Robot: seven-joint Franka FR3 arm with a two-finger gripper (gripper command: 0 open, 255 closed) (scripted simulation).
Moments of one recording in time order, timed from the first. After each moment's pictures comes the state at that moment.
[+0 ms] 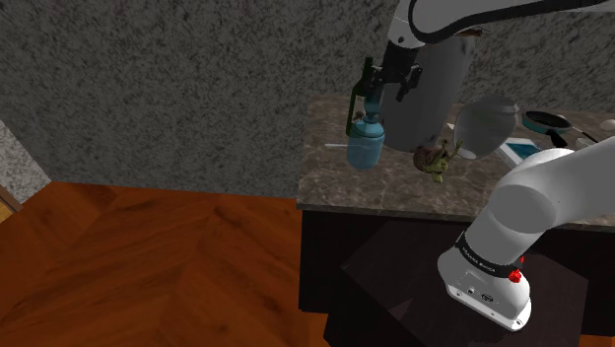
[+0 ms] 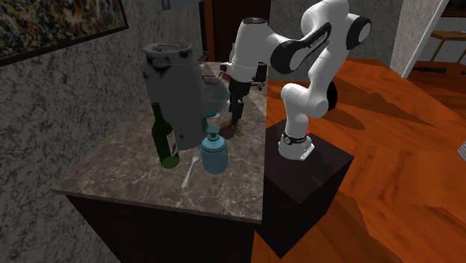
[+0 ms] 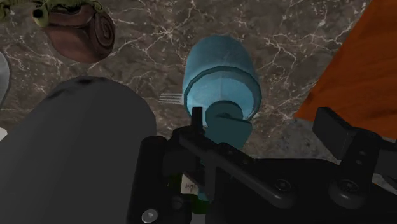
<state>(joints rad) -0.13 -0.65 0.07 -2.49 -0.06 2.02 0.51</state>
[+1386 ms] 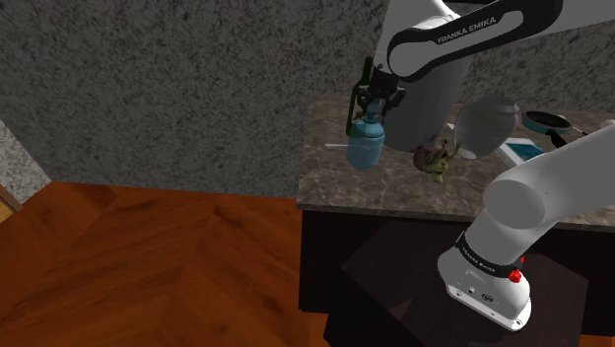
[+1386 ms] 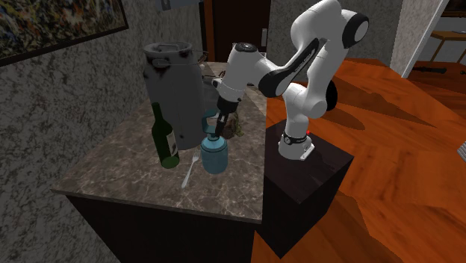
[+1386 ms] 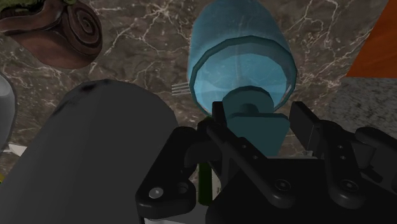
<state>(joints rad) -0.25 -0.49 0.15 -2.56 -0.16 2.30 0.77</state>
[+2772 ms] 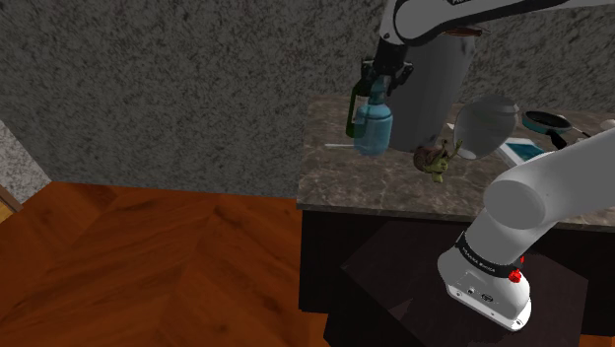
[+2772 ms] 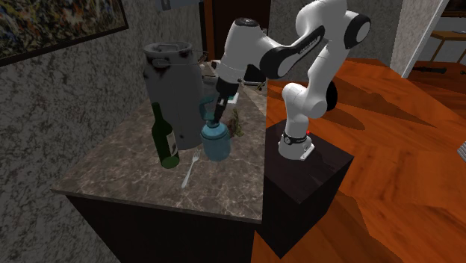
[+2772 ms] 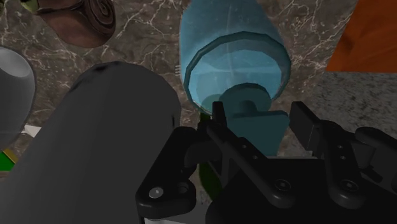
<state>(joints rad) -0.24 -0.54 0.14 -2.42 -0.14 2.12 0.73</state>
